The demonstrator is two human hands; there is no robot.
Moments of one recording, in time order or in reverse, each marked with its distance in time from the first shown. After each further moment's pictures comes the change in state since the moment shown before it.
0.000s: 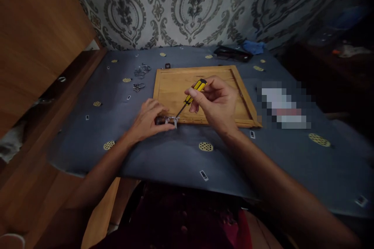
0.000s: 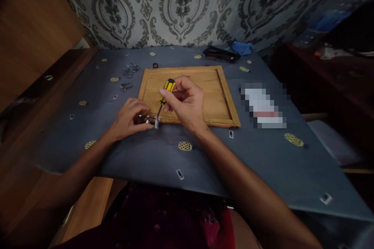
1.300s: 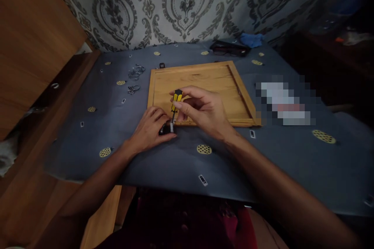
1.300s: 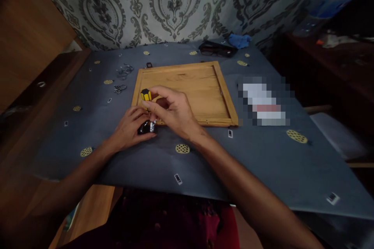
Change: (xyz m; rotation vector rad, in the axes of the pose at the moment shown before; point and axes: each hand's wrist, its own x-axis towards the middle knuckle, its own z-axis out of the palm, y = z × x) left_hand -0.003 0.008 0.023 0.129 -0.081 0.122; right_hand -0.006 -0.004 -0.005 -0.003 -0.283 0.145
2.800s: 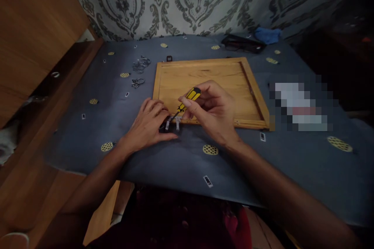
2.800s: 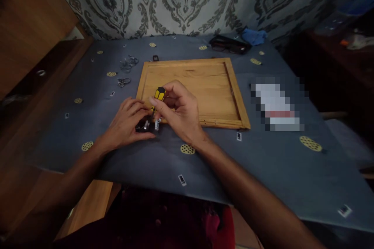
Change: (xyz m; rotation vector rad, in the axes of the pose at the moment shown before) left_hand -0.005 0.002 -0.020 0.049 -0.014 -0.033; right_hand -0.004 0.006 0.016 0.012 0.173 -0.026
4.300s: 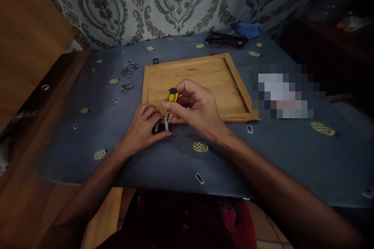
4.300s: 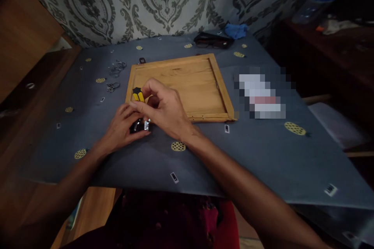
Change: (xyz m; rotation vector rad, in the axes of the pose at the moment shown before) left_hand 0.004 0.001 0.015 -0.040 0.026 -0.005; right_hand 0.004 -0.004 -0.010 -0.028 -0.099 0.011
